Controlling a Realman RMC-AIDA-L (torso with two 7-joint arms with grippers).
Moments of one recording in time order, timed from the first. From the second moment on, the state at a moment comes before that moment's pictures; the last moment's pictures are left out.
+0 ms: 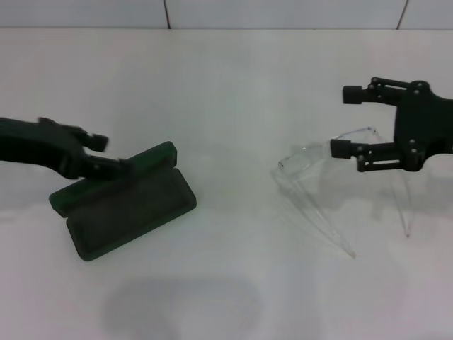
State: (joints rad) left arm -0.47 -2.08 0.83 1.32 2.30 1.74 -2.06; right arm 0.33 2.01 -1.11 -1.09 -1.57 -1.56 1.44
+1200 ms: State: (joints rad) left arm -0.51 -2.08 1.01 1.24 2.44 1.59 -2.10; right arm 0.31 2.01 -1.04 -1.06 -1.58 -1.61 1.44
